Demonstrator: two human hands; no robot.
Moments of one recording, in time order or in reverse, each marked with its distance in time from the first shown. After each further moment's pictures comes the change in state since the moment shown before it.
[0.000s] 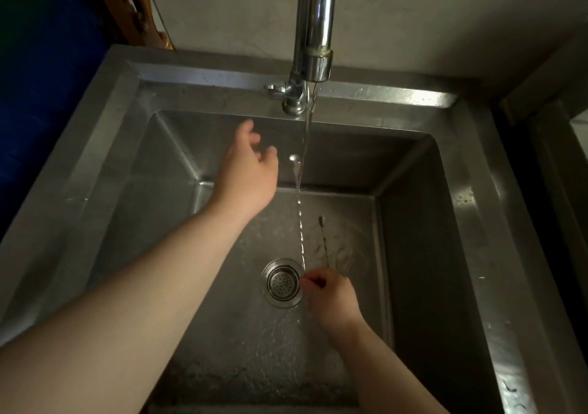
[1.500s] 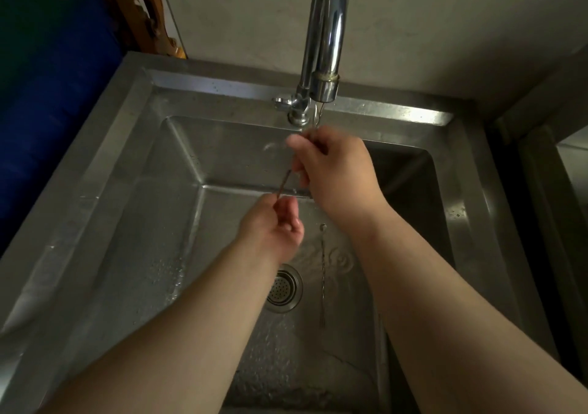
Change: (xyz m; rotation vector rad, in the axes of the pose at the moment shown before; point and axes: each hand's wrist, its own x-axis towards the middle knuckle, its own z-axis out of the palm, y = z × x) left_hand -0.030 -0.014 0.037 -1.326 -0.117 -1.083; right_hand -0.002 -0.206 -0.071 0.032 0.070 -0.610
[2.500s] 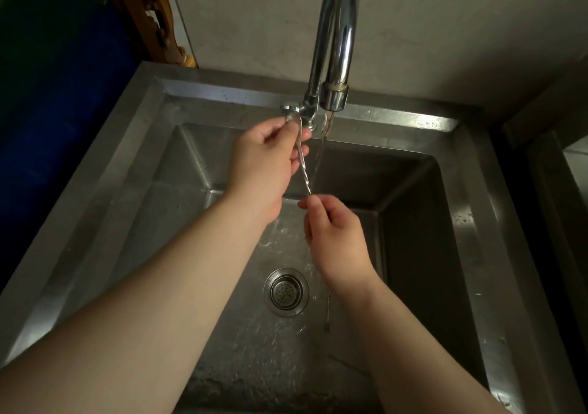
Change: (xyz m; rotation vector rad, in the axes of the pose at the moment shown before) left_hand -0.064 0.044 0.047 0.563 -0.247 0.854; right_hand -0.055 0.050 0.035 0.252 0.054 0.216
